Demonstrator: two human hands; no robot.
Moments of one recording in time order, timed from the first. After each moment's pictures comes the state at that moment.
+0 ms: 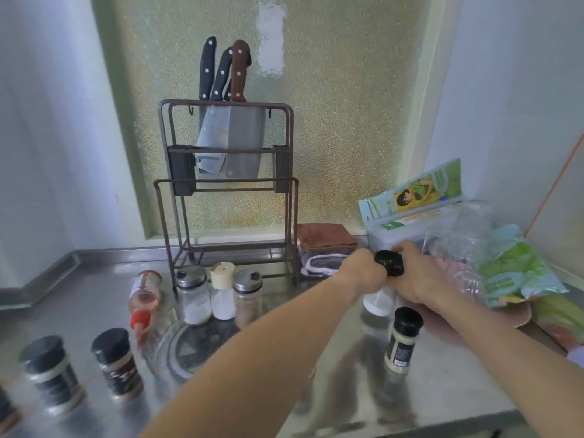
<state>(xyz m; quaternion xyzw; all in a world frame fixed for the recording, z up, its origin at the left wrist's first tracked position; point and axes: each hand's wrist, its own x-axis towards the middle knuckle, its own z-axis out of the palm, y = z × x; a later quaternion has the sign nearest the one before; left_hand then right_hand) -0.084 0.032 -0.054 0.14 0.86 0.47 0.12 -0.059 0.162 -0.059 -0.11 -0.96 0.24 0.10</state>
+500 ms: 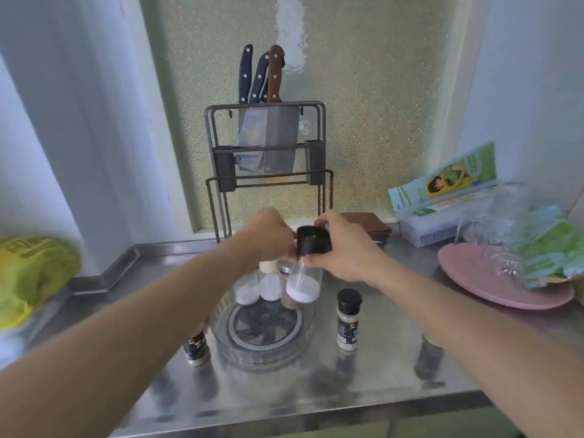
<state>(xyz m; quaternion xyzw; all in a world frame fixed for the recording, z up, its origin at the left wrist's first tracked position) -0.025 -0.174 0.015 0.03 0.92 0.40 0.01 -0.009 -0.014 -0.008 0.11 -0.95 0.29 0.09</state>
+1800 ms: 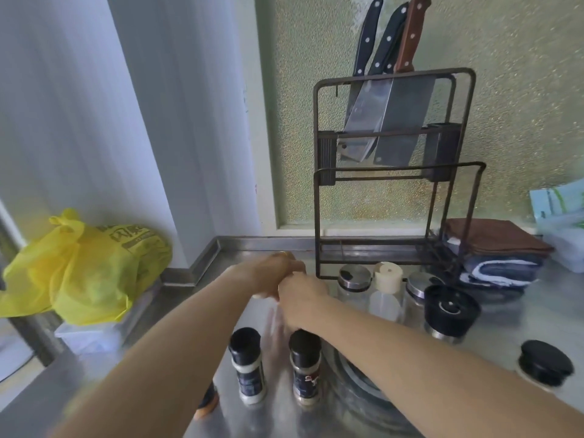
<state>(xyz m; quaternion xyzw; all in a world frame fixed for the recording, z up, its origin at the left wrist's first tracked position) -0.142 -0.403 -0.089 0.19 0.98 -0.04 0.06 -0.092 -0.281 -0.092 0.22 -0.97 0.04 -0.06</state>
